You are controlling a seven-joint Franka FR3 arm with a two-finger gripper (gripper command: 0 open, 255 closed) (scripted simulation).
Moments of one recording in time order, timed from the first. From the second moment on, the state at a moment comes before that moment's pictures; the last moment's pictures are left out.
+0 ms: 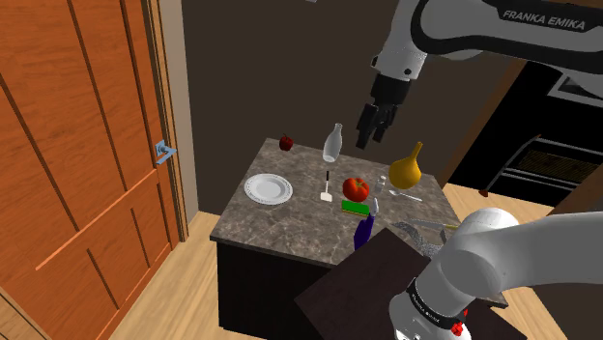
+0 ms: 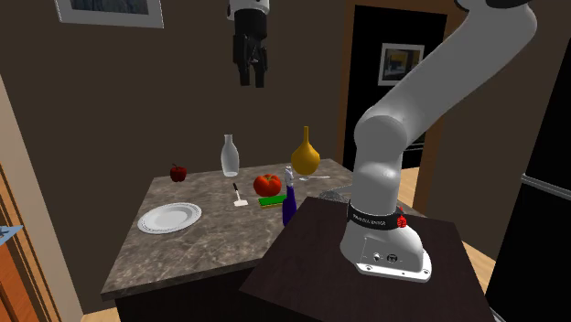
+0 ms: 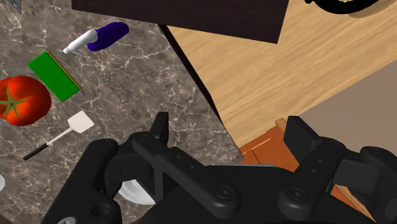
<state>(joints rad) 0.01 -0.74 0.04 -2.34 0.10 1.56 -0.09</state>
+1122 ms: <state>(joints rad) -0.12 -0.44 -0.10 -2.50 0.05 1.90 -0.14</state>
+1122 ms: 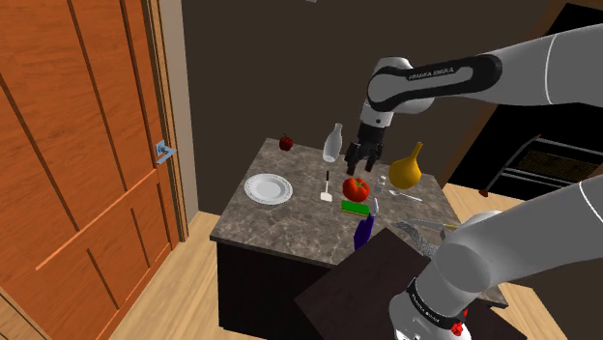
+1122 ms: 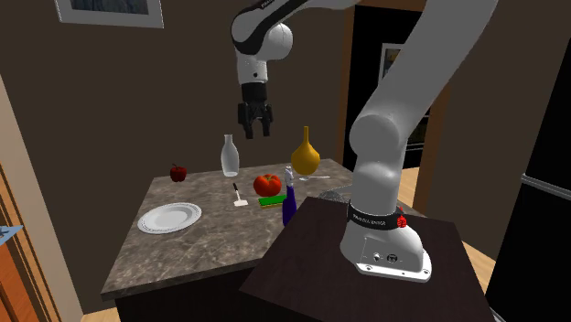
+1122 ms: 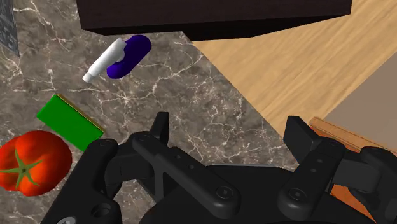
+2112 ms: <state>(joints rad) -0.23 0.06 -0.25 -2.45 0.10 2.22 -0.24</state>
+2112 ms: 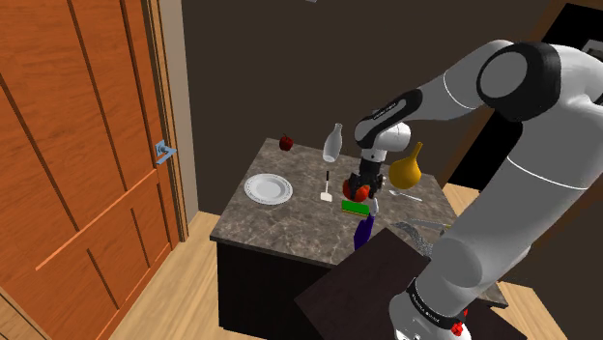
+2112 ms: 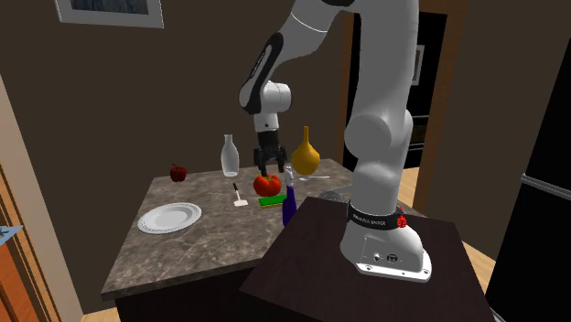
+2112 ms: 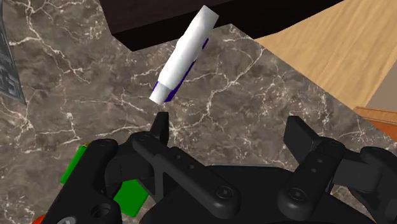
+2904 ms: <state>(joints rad) -0.32 0.40 -0.27 -2.35 0.22 2.36 -0.33</state>
